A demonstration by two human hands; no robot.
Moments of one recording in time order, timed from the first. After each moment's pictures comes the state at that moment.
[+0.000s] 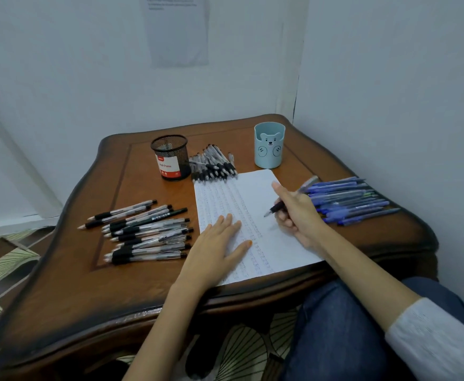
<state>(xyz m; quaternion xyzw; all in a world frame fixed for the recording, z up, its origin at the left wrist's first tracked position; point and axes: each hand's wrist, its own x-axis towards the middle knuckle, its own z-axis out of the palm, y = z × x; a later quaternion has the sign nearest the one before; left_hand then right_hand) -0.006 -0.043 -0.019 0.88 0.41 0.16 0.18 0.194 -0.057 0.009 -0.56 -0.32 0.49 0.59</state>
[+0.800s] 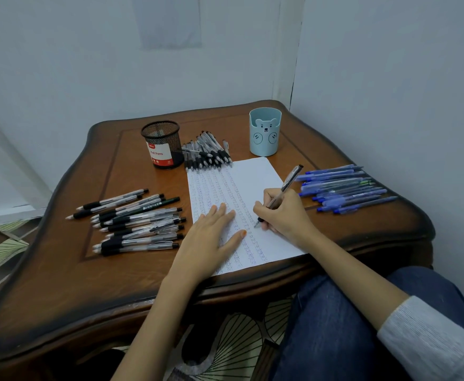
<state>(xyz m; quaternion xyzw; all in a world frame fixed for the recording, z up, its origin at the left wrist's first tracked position) -0.005 -0.044 -0.020 0.88 0.42 0.16 0.18 0.185 -0.062 -0.015 -0.60 -0.50 0.33 0.53</state>
